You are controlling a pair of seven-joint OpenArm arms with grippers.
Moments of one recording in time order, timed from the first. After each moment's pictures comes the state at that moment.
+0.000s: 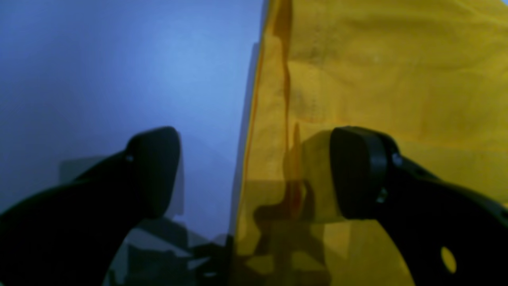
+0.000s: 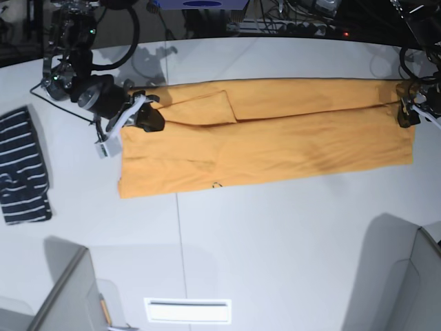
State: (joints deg) left arm 7.7 -33.8 -38.9 59.0 -30.6 -37.5 46.4; right arm -16.0 9.7 8.9 111.5 49.2 13.5 -67.0
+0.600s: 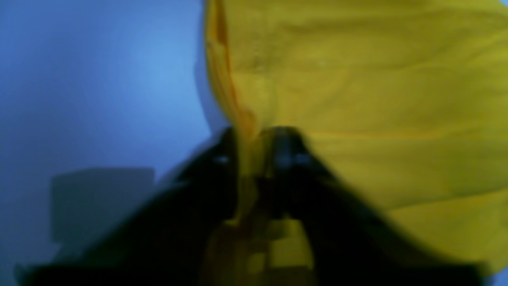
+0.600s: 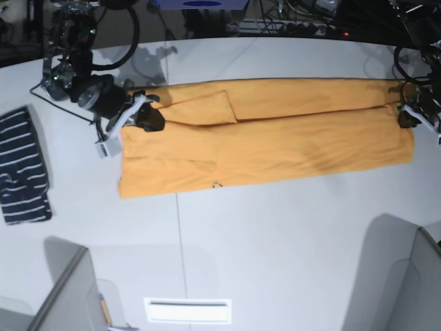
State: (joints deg) left arm 7.8 -33.0 -35.0 59.0 -32.3 -39.3 45.1; right arm -16.0 9.7 9.0 111.5 49.2 13.5 -67.2
